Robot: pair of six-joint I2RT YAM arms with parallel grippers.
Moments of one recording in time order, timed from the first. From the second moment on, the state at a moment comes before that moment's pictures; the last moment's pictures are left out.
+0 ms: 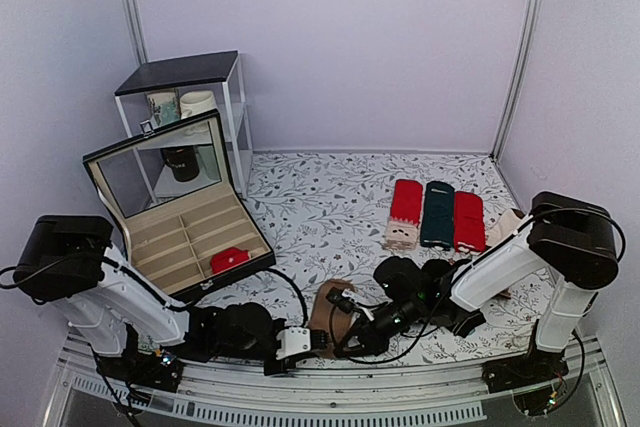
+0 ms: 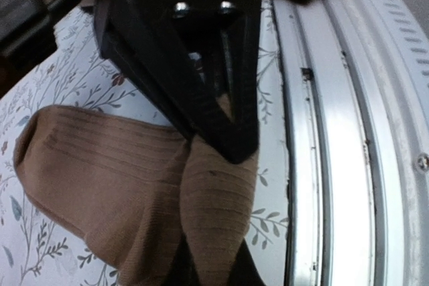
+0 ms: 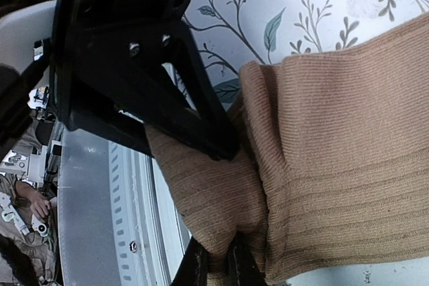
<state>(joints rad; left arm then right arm) -1.39 1.66 0.39 0.65 -0.06 0.23 1.10 1.80 0.62 0.41 -0.66 0.41</state>
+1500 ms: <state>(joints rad) -1.25 1.71 0.38 0.75 0.26 -0.08 1.39 1.59 0.46 0.58 -0.02 -0.16</state>
